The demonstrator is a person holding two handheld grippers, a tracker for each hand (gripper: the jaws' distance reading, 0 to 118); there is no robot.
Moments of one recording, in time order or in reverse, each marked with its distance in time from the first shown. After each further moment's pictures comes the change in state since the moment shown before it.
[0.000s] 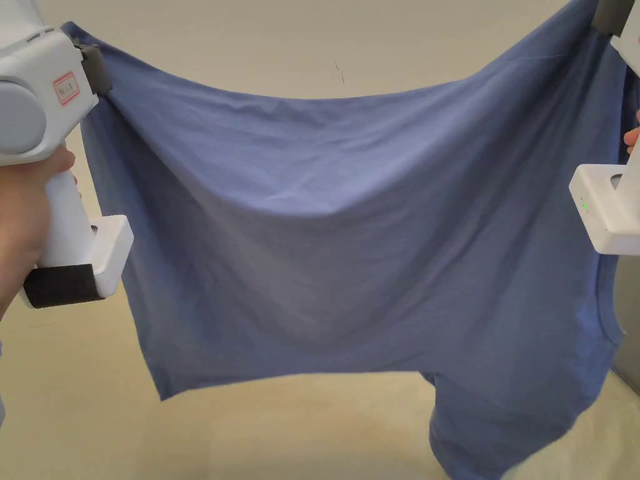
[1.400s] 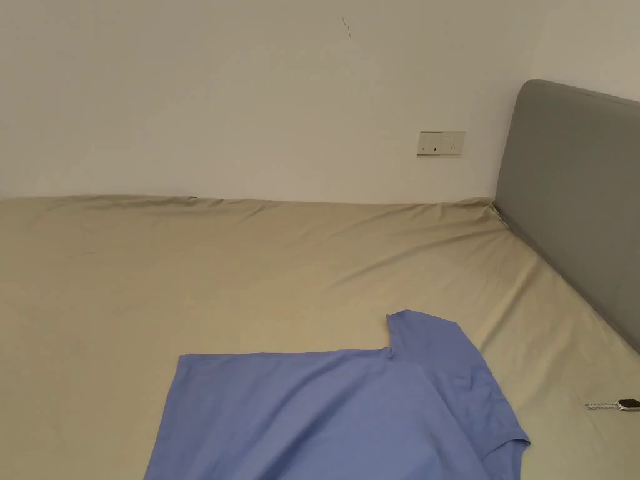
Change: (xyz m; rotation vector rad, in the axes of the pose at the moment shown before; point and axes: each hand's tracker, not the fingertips) left arm -0.170 -0.309 0.420 -1.190 0.001 -0.090; right arm 0.098 -0.296 0.491 -1.366 0.147 -0.095
